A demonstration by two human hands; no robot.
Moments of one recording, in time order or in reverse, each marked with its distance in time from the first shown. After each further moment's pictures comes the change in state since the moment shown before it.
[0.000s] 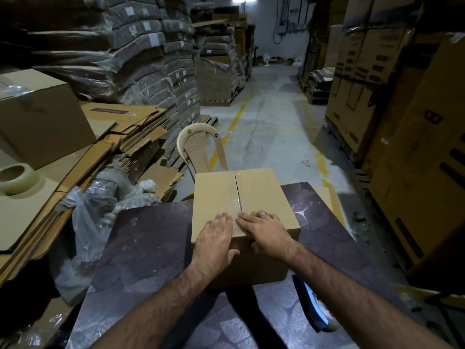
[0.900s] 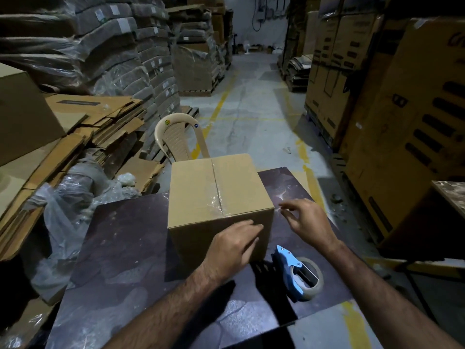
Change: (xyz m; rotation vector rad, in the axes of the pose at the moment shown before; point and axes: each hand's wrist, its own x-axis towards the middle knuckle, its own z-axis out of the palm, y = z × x) left_hand -0.018 0.067 0.018 -0.503 0.493 0.445; right_hand -0.095 0.087 0.030 0.360 0.593 0.348
